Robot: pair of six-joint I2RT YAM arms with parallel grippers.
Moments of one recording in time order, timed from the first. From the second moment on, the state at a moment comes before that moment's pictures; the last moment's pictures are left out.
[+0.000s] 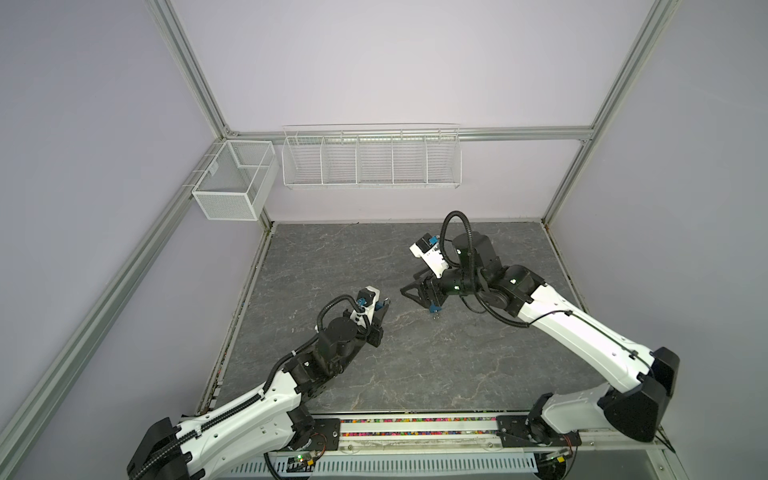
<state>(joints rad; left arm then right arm) -0.91 0.84 0.46 0.16 -0.30 -0.09 0.76 1.42 1.37 -0.53 -0.44 0.10</state>
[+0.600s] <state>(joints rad) -0.91 0.88 0.51 0.14 -0.32 -0.12 0.78 1.58 1.37 -0.42 -0.56 0.07</state>
